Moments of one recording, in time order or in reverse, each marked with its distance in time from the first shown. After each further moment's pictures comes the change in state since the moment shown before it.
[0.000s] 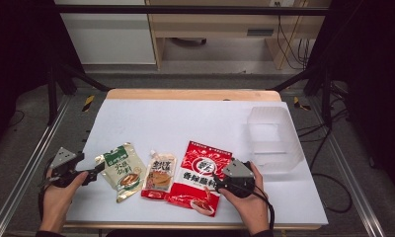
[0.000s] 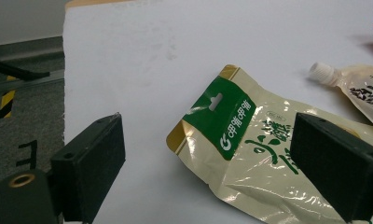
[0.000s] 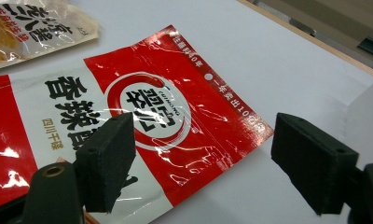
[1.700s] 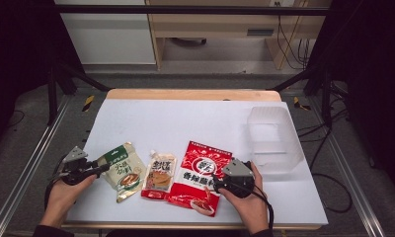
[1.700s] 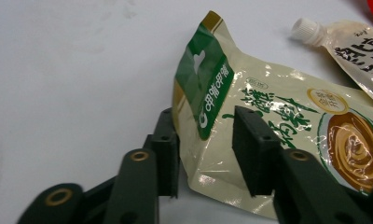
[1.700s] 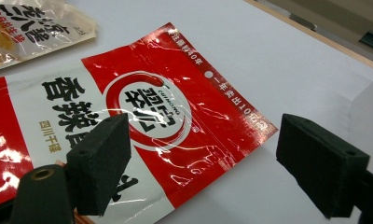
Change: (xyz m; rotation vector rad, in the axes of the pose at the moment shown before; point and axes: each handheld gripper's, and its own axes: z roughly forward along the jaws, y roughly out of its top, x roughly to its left) left arm -0.002 -0.001 0.025 0.151 -0.127 0.008; right arm 0.000 0.000 0.003 0.008 0.000 0.024
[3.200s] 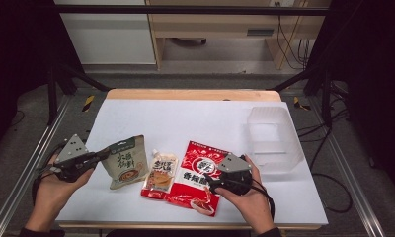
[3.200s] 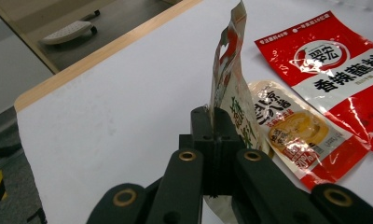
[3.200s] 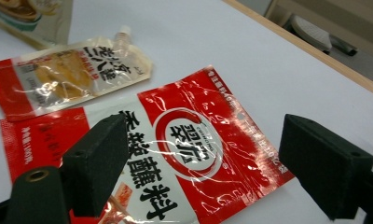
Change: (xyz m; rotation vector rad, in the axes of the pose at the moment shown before) left arm -0.070 0.079 -0.075 -0.096 -0.020 0.373; right arm 0.004 0.040 -0.024 -0.024 0.147 -0.064
